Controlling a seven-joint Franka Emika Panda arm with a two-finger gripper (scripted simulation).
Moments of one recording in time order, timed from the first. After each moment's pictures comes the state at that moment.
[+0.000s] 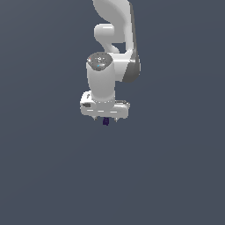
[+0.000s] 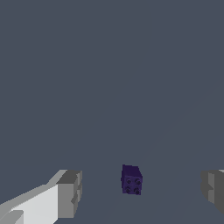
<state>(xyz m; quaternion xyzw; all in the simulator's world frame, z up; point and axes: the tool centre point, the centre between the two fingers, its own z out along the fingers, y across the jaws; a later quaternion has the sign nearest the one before) -0.010 -0.033 0.165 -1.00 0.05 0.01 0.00</state>
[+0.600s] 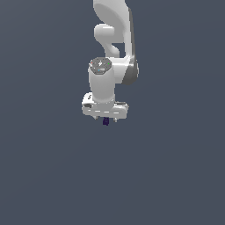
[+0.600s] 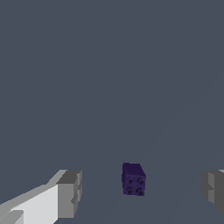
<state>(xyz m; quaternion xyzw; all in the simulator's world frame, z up) -0.026 -0.034 0.142 -1.00 0.06 0.00 0.00</state>
